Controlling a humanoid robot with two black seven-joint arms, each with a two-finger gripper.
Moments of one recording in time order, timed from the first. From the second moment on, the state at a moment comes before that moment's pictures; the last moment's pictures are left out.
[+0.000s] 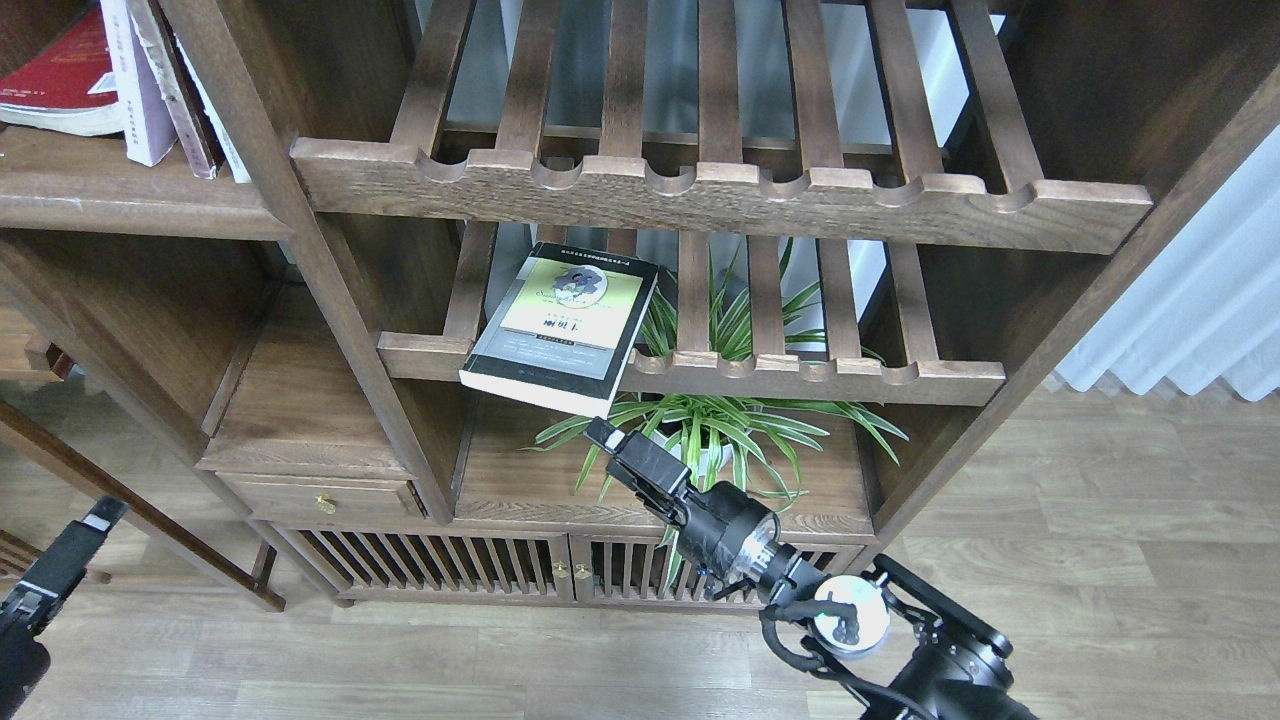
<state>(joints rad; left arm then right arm) 0.30 0.33 -1.69 -1.13 0.15 -0.49 0.23 0.19 0.01 0.82 1.03 0.09 0.47 -0.13</state>
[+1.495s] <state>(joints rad) 0.30 0.33 -1.69 -1.11 0.13 -0.49 0.23 0.42 0.02 0.78 0.94 0.19 0.24 -0.15</state>
